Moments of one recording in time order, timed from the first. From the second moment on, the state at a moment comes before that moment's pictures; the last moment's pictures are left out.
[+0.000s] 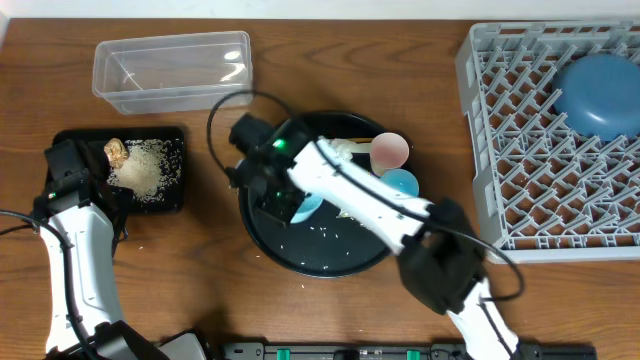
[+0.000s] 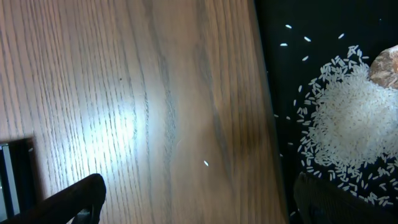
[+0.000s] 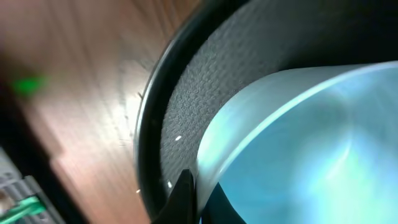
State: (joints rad) left arm 0.47 1.37 0.98 -0.93 -0.32 -0.93; right arm 0.88 2.21 2.00 -1.23 -0.24 -0.17
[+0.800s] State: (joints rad) left arm 0.47 1.37 0.98 -0.93 -0.32 -0.93; right arm -0.11 1.75 2.00 -1.30 -0.87 -0.21
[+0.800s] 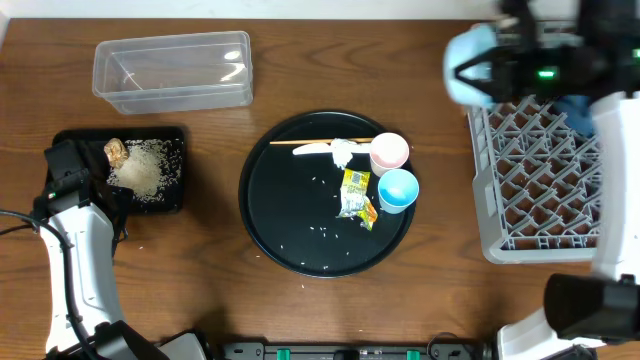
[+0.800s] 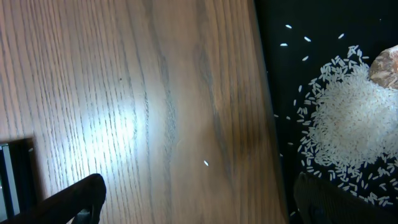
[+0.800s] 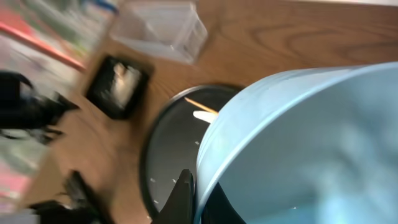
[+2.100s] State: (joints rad) left arm 0.47 1.37 0.98 -0.93 -0.32 -0.93; right arm -0.67 1.78 1.47 -0.75 -1.34 -0.45
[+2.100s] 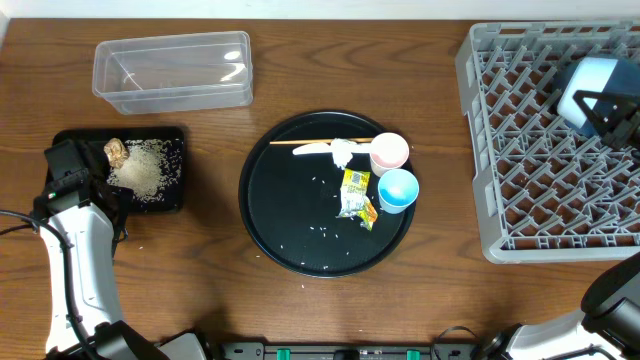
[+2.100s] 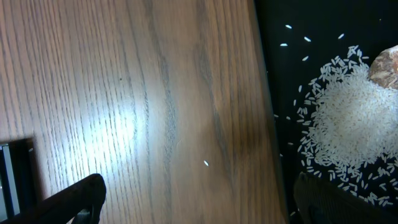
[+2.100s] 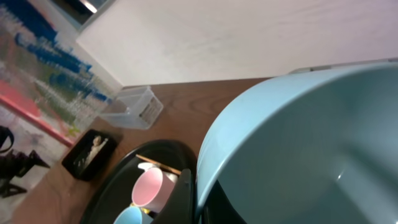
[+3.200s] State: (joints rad) left arm 0.47 1.37 0.98 -0.93 -0.32 -0.93; right arm -0.67 1.94 1.39 -0.66 -1.33 -0.41
